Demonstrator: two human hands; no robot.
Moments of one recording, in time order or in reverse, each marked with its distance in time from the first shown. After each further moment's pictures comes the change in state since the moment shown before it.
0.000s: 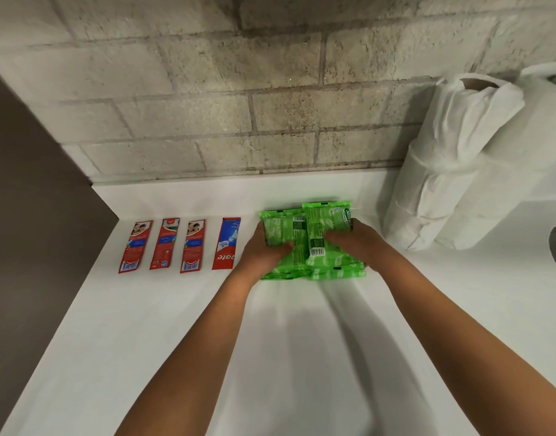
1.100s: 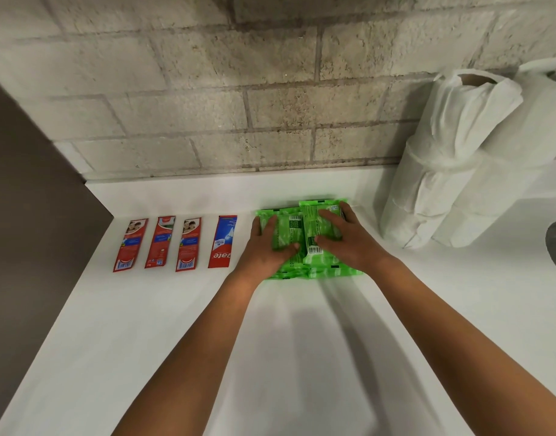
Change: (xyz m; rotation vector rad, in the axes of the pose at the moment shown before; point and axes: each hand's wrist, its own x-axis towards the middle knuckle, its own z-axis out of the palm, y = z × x) left_hand 0.001 0.001 0.007 0.438 -0.023 0.092; right_hand -0.003 0.011 0.004 -0.096 -0.045 -0.378
